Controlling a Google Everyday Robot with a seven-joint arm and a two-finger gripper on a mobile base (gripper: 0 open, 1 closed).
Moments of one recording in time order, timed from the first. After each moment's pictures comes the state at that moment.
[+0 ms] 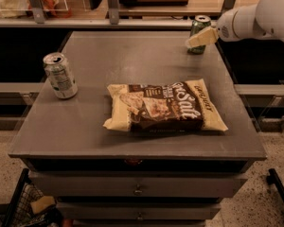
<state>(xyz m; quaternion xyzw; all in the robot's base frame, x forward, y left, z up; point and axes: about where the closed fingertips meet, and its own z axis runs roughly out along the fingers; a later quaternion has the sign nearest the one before) 0.790 -0.250 0.921 -0.30 0.80 0.03 0.52</state>
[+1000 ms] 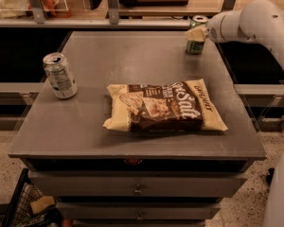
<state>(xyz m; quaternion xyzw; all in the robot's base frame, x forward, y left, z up) 0.828 -0.235 0.906 -0.27 0.80 0.04 0.54</state>
